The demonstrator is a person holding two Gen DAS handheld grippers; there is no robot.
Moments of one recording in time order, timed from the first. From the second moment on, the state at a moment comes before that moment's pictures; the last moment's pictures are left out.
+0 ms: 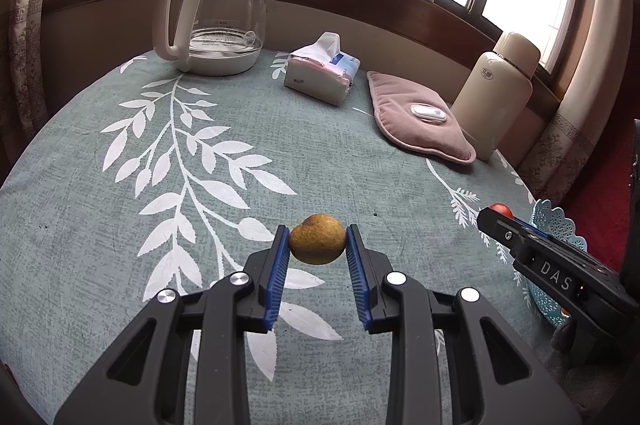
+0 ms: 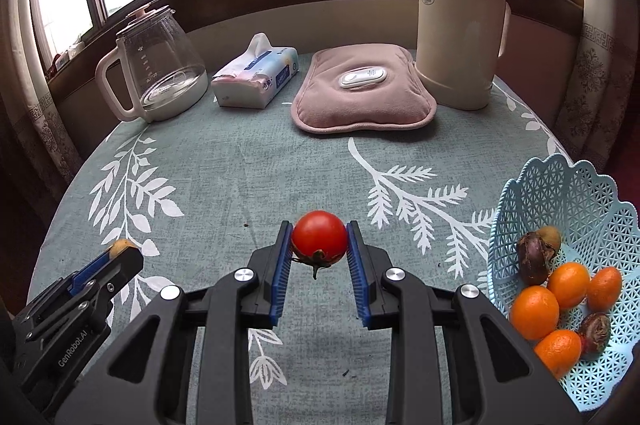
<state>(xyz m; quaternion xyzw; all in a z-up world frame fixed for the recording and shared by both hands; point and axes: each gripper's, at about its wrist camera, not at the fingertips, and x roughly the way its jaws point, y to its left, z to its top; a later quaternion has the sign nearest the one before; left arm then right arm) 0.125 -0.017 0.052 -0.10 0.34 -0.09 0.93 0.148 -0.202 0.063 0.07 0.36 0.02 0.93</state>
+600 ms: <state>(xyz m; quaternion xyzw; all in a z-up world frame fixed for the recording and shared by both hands) 0.119 -0.024 0.055 -0.09 0.33 -0.10 0.93 0.104 -0.274 0.070 0.12 0.35 -0.05 0.93</state>
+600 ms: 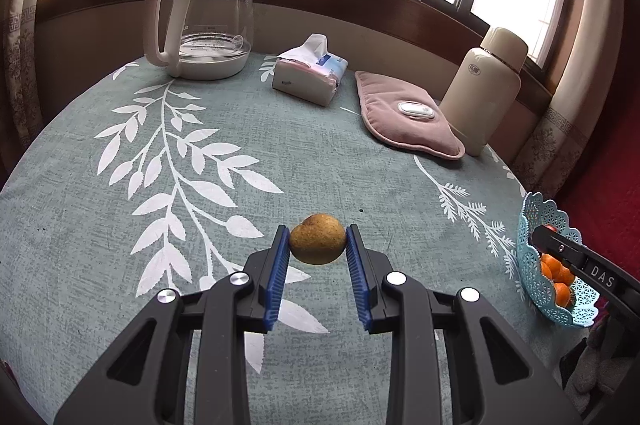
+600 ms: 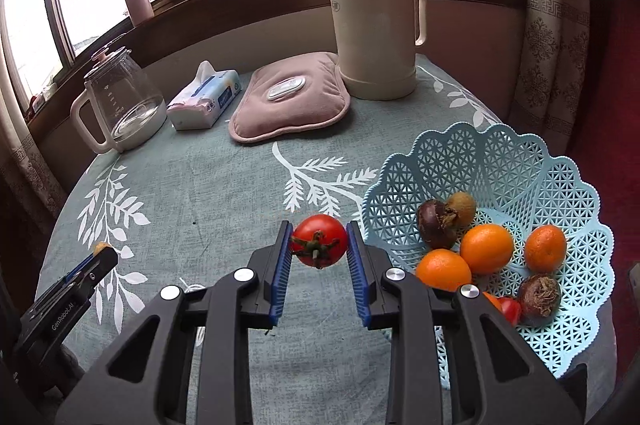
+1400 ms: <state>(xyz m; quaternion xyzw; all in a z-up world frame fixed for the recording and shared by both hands) 0.119 -0.030 0.050 -0.08 0.34 -0.11 0.93 0.077 -0.330 0.046 0.17 0.36 -0.11 0.91</state>
